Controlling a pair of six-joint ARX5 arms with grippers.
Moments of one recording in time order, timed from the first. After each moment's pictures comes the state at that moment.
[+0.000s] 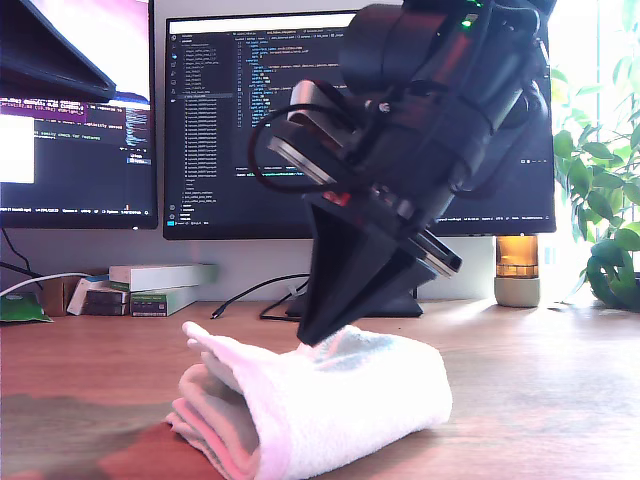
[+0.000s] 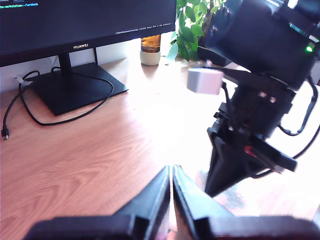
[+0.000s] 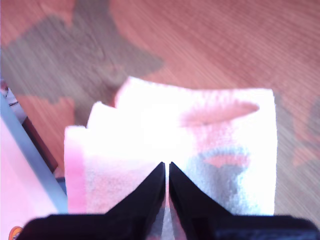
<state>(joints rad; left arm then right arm) -0.59 0.56 0.39 -0.11 0.25 -0.07 0.73 1.66 1.02 -0.49 -0.41 0.08</state>
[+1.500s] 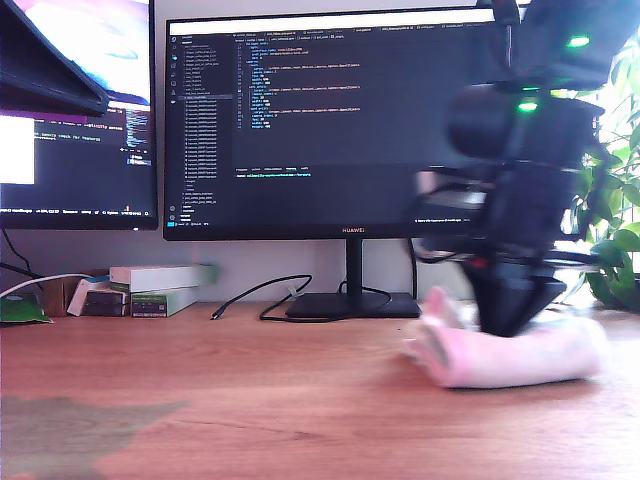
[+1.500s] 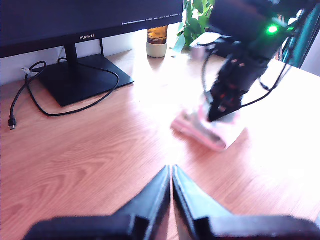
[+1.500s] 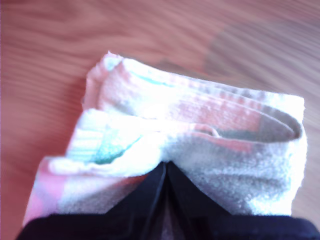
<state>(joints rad) -0.59 0.56 0.39 -0.14 0.23 -0.07 0.34 1.74 1.03 -0.56 -0.04 0.00</state>
